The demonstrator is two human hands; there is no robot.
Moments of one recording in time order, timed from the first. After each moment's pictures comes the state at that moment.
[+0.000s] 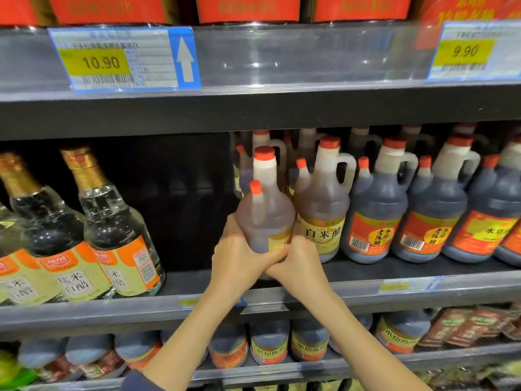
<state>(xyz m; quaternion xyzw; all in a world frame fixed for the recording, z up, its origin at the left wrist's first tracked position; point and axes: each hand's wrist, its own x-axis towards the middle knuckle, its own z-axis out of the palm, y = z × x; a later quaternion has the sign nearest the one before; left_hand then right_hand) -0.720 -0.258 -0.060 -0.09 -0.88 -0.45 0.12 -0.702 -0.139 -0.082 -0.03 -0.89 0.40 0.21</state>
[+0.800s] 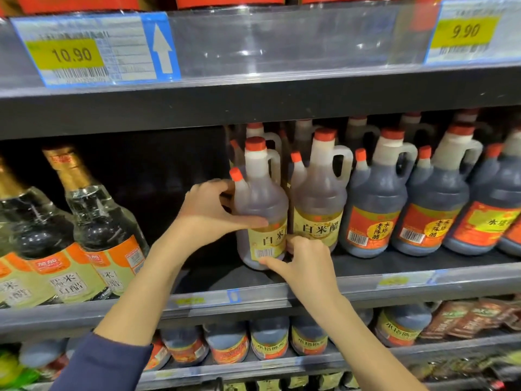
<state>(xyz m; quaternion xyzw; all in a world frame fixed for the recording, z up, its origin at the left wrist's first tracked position) -0.748 -0.288 0.013 -0.23 -0.90 -0.38 0.04 -0.689 -0.131 -0.087 -0.04 -0.92 0.28 0.26</state>
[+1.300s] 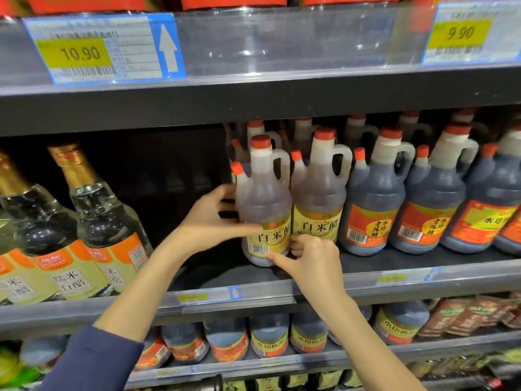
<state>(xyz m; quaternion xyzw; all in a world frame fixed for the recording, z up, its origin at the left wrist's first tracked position) -0.761 -0.296 -0.016 -0.24 -0.83 -0.51 -0.05 -0.683 -0.125 -0.089 -0.07 -0.90 0.31 0.29</state>
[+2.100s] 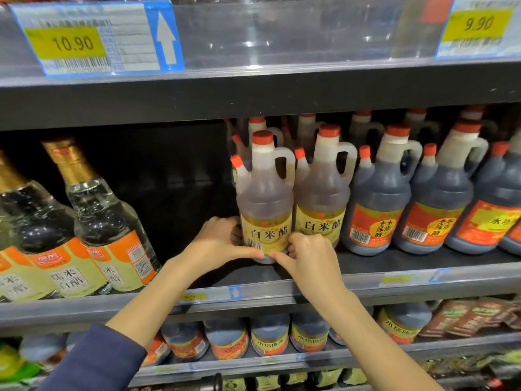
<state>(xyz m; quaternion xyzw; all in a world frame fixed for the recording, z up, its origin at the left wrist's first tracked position) -0.773 -0.293 -0.064 -0.26 -0.92 -0.30 -0.05 -0.688 -0.127 -0.082 -0.01 -0.95 0.21 0.24</state>
